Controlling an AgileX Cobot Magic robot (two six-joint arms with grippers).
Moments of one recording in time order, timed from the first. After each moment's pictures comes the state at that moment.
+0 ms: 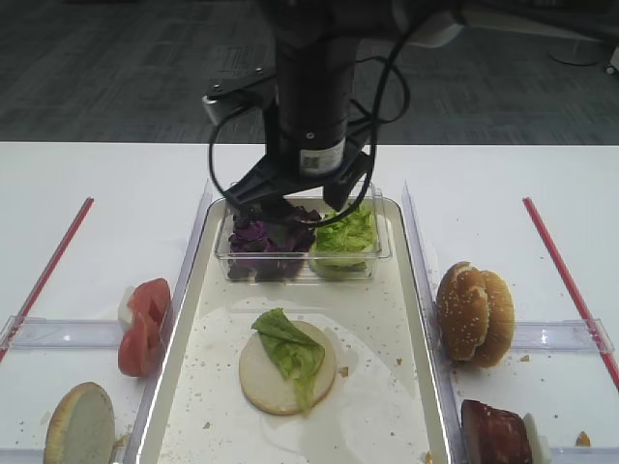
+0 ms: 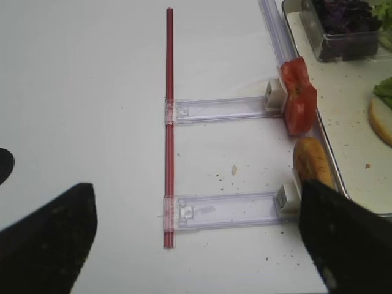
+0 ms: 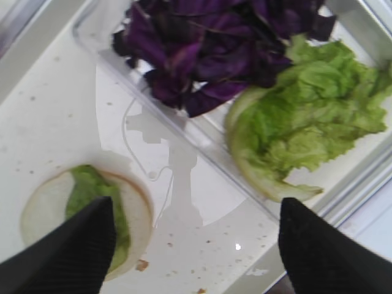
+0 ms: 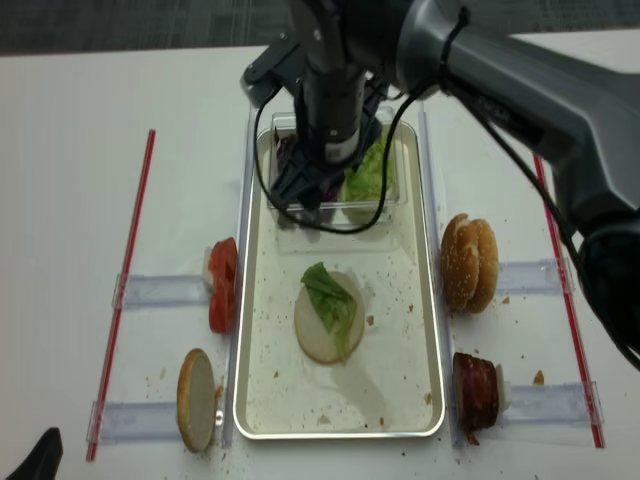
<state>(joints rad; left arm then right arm) 0.01 -0.02 -0.48 0.02 1.19 -0.03 0.69 2.08 -1.84 0.01 1.23 -0.06</state>
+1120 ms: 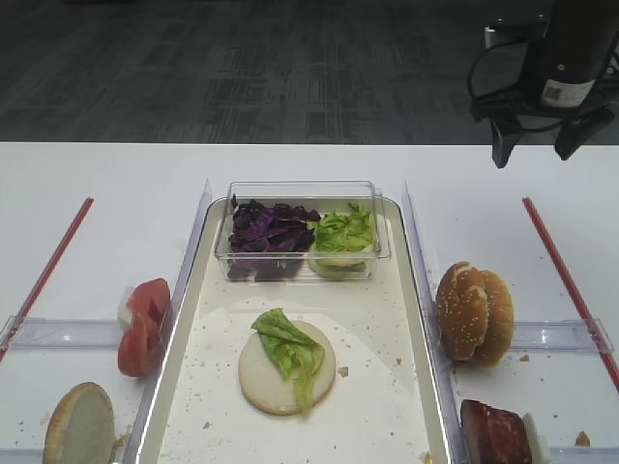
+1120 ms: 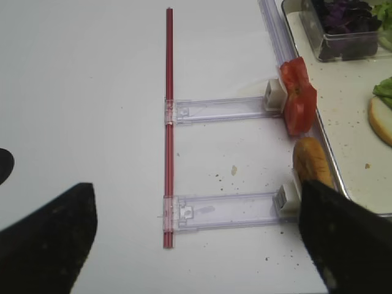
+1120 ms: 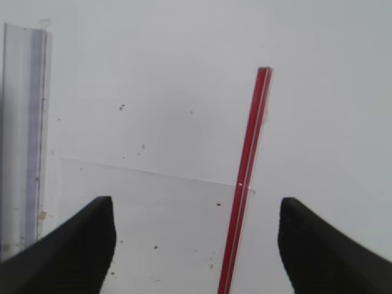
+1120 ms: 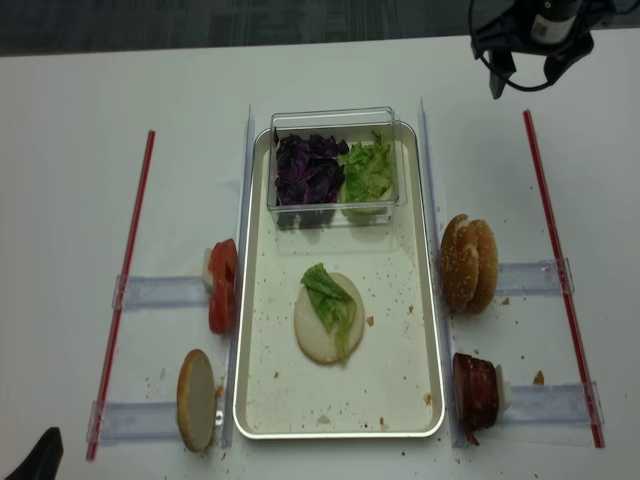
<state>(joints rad) 0.01 -0.02 -0.48 0.02 1.19 -0.03 0.07 2.08 -1.84 0.02 1.23 -0.06</state>
